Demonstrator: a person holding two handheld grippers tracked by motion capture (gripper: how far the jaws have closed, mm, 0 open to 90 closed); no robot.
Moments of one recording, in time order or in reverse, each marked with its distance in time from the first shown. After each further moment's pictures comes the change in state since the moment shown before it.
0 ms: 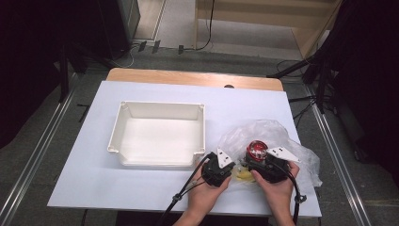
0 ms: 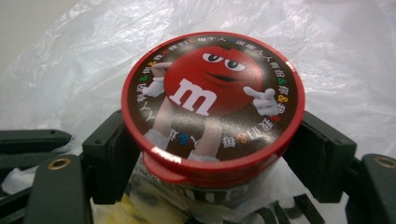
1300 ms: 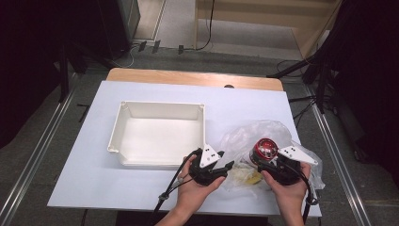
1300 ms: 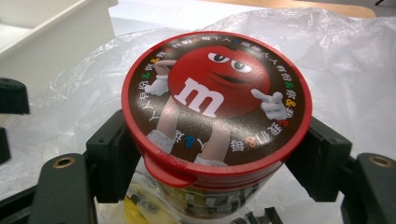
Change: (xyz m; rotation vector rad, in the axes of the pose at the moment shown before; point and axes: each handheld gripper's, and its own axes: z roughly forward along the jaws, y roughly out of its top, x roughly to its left) left arm 0.018 0.012 -0.056 -0.177 -0.108 0.002; right arm -0.008 0.019 -0.037 -0.065 0.052 -0.038
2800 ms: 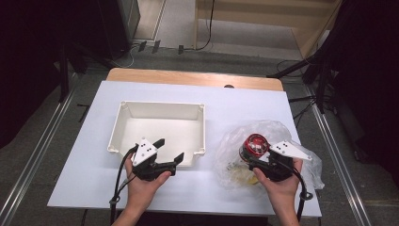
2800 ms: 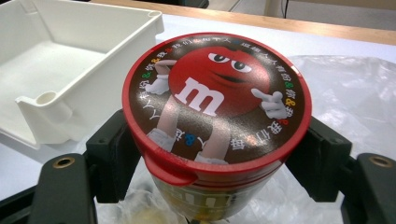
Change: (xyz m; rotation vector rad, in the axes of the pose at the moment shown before) left arm 0.093 -0.034 -0.107 -0.122 0.199 -0.086; right arm 0.027 0.022 -0.001 -0.035 0.091 -0.026
